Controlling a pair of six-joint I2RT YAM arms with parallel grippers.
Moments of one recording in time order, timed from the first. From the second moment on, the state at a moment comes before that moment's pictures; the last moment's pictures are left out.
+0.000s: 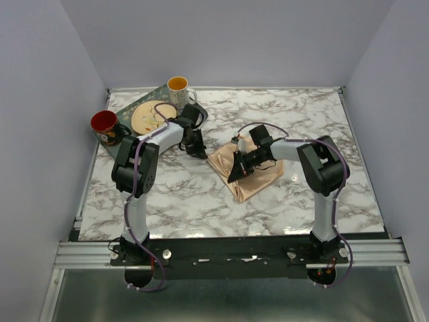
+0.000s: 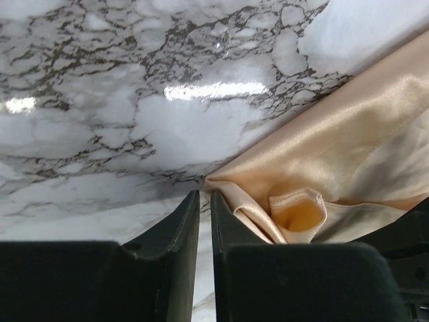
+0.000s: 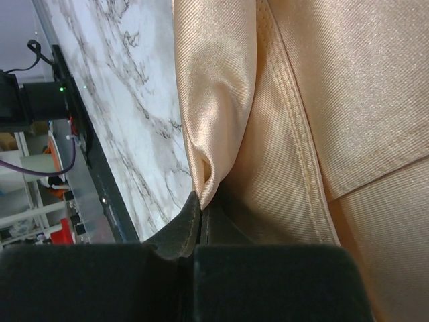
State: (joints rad) left arm -0.37 2.04 1.45 -0.56 0.25 -0.60; right arm 0.45 2.05 1.17 -0.25 -0.92 0.13
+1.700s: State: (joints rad) left arm -0.50 1.90 1.16 -0.16 0.38 -1.01; right arm 0.45 2.08 1.23 -0.36 -0.92 0.07
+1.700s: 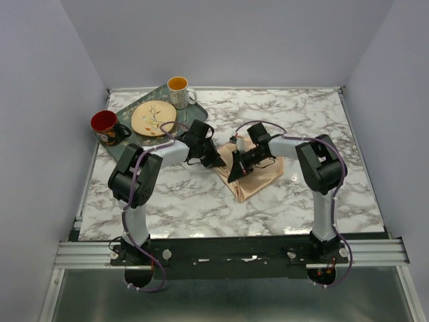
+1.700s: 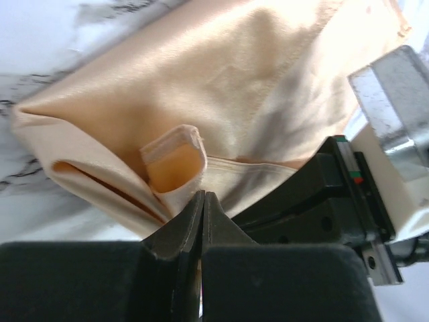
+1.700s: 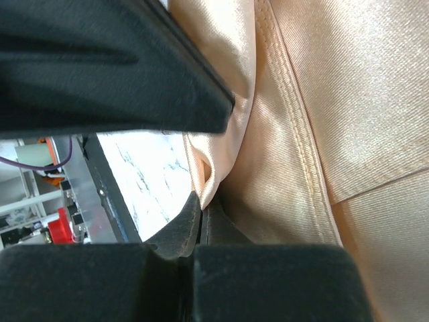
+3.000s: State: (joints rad) left arm -0.63 1.60 1.25 -0.56 0.12 -0.17; right arm 0.41 2.17 1.44 -0.74 -0.89 -0.19
